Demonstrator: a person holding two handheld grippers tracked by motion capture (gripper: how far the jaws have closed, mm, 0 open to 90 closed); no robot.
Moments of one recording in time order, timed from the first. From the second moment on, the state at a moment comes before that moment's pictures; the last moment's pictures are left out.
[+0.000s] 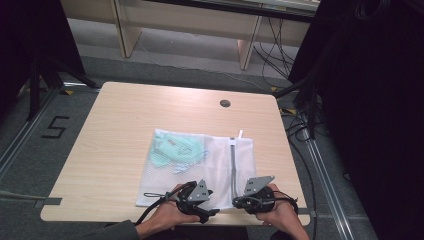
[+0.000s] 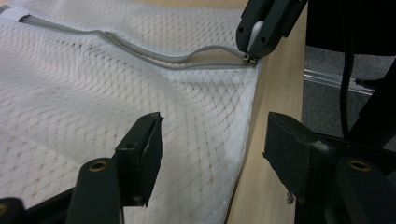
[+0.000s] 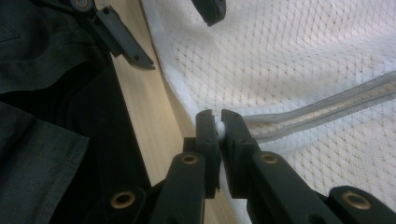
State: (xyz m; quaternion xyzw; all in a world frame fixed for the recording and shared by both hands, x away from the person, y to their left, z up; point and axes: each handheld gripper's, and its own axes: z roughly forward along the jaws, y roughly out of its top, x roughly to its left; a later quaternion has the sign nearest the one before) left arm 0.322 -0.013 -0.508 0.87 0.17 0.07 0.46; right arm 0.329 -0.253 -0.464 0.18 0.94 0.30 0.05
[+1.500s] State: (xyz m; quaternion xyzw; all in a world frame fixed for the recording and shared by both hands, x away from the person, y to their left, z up) left arm 0.319 -0.052 -0.519 0.88 0.07 0.11 0.45; right arm 0.331 -0.251 -0.463 0.18 0.93 0.31 0.05
